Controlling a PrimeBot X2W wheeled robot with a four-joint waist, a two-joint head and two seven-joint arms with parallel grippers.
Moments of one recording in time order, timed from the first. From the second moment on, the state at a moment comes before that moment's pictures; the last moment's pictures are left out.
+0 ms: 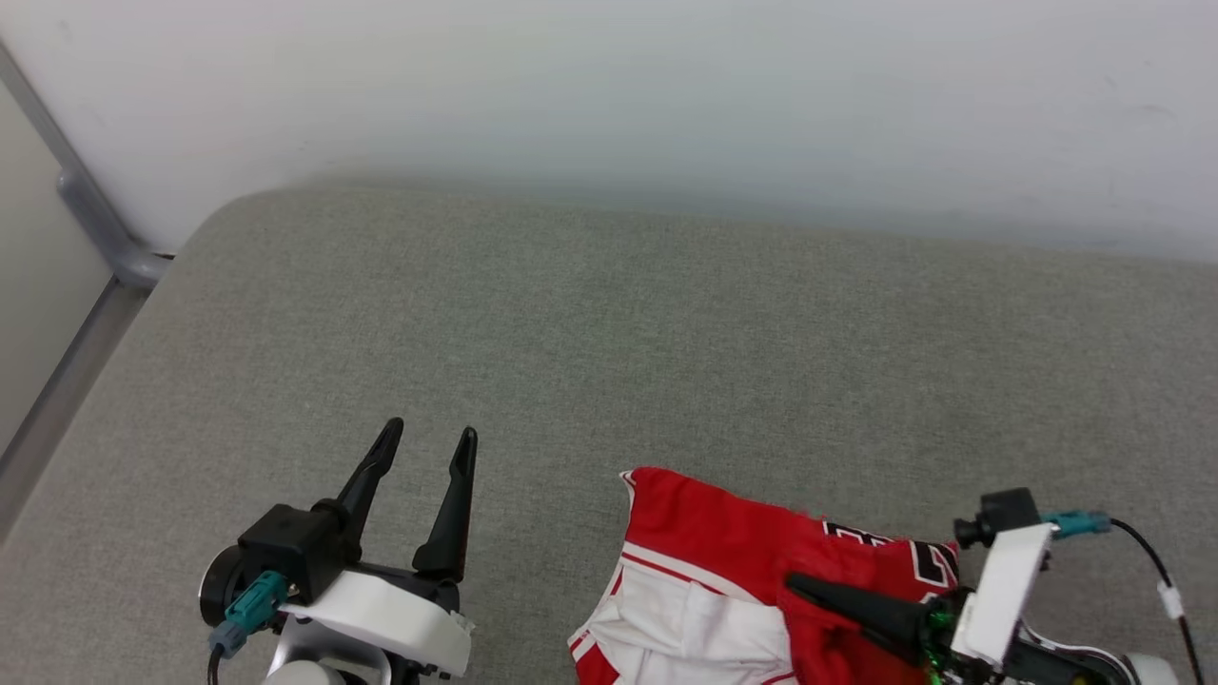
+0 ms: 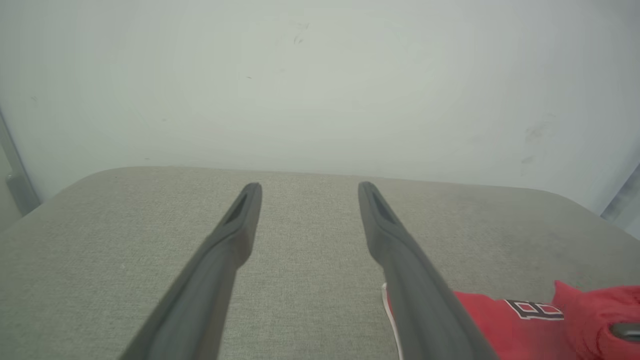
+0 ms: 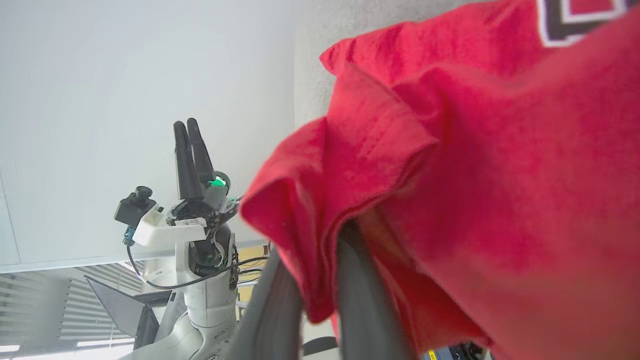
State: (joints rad) left arm -0.10 0.38 -0.43 -0.01 -0.55 0.14 -0.25; right arm -0.09 -0.05 -0.10 0.24 1.30 0.13 1.03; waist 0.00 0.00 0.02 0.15
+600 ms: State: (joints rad) left arm -0.17 0.34 -0.41 0.03 -0.53 0.09 -0.26; right arm -0.22 -0.05 0.20 0.37 1.26 0.13 0.77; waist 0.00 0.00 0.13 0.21
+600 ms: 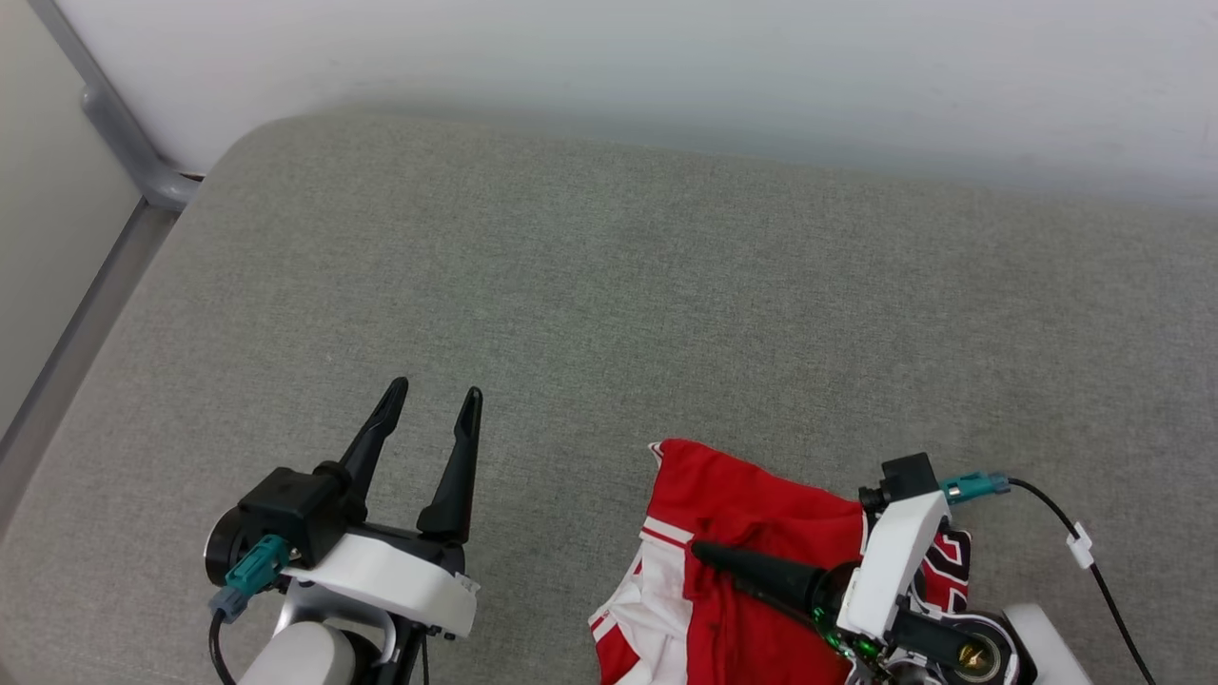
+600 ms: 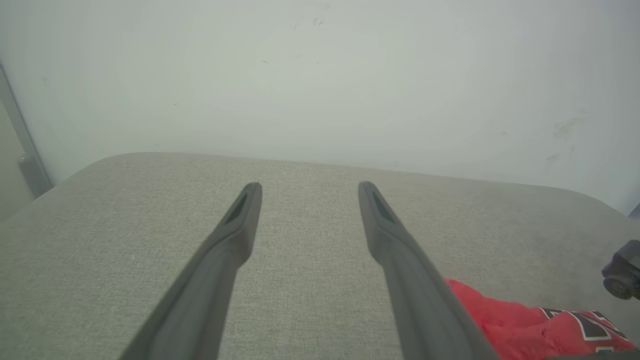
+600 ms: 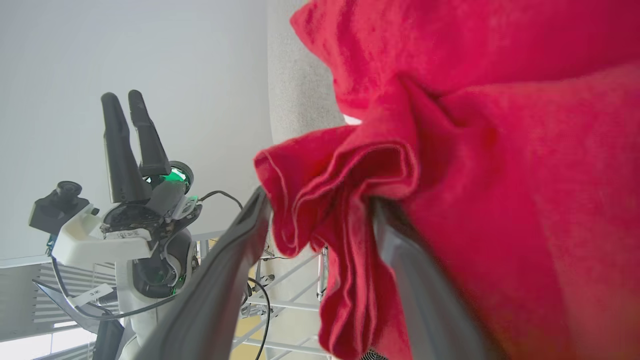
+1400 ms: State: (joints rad) left arm -0.08 0.33 -0.34 0.03 -0.49 0.12 -0.26; right arm -0.13 -0.13 -0.02 0.01 0.31 0.13 0.15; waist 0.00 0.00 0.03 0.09
